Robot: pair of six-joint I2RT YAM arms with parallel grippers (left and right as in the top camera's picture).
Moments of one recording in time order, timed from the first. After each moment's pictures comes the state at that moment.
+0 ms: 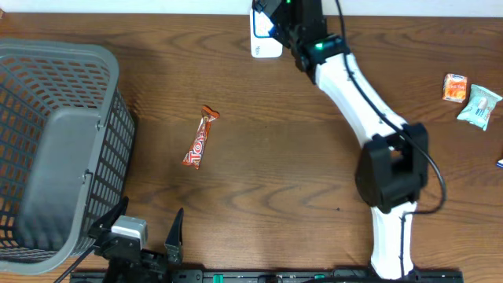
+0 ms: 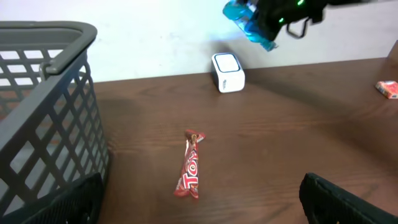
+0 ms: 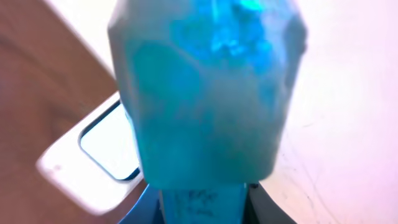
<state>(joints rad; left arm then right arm) 0.20 0.00 0.74 -0.98 0.44 0.08 0.39 2.23 1.95 -0.14 0.16 -0.68</state>
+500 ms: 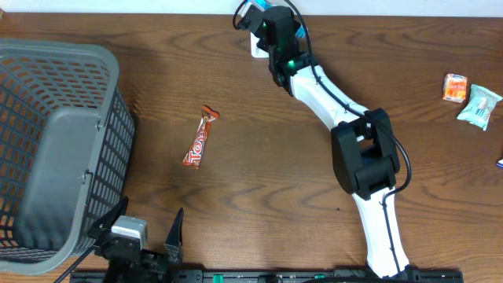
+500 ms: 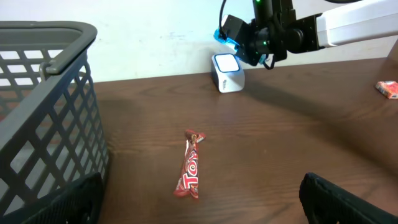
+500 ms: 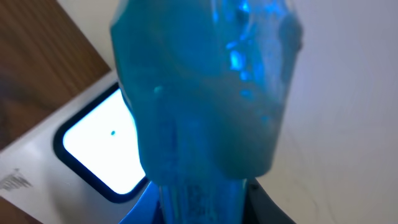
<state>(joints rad) 0.20 0.00 0.74 -0.98 0.44 0.08 0.45 2.39 1.95 0.05 0.39 -0.82</state>
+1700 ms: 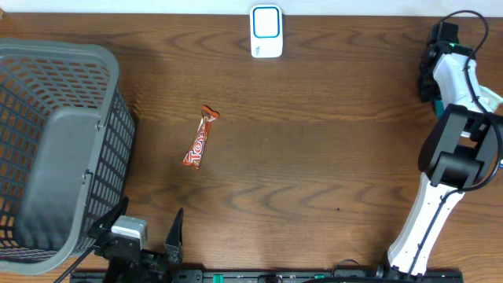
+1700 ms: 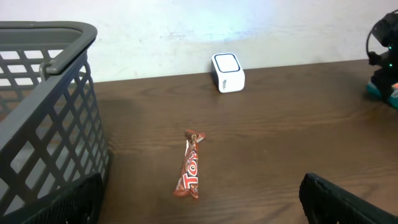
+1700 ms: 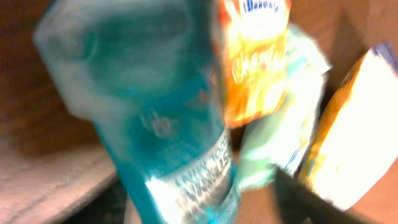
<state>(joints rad) 0.20 0.00 0.74 -0.98 0.44 0.08 -0.26 2.39 1.99 -0.92 0.60 -0.14</state>
